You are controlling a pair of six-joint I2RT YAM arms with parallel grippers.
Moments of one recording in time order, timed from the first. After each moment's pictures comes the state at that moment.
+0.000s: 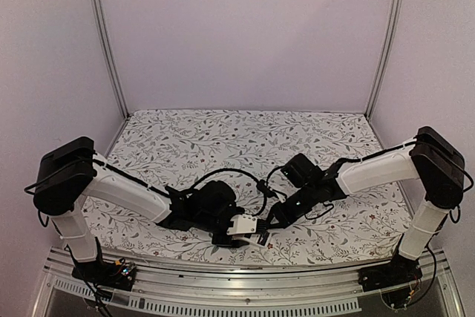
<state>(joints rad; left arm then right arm) -1.15 1.80 0.82 0.13 0.09 0.61 0.89 1.74 0.89 -0.19 -0.48 0.30</state>
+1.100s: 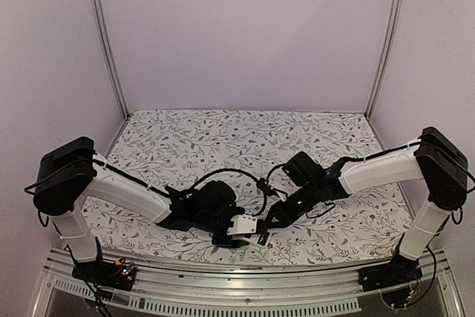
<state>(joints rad) -1.15 1.80 0.82 0.13 0.09 0.61 0.89 1.72 0.89 -0.20 -0.49 0.27</state>
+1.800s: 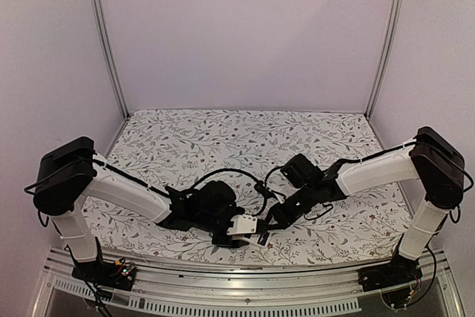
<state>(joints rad) -1.15 1.80 0.82 0.13 0.09 0.61 0.90 1.74 0.88 -0.17 -0.52 0.28</state>
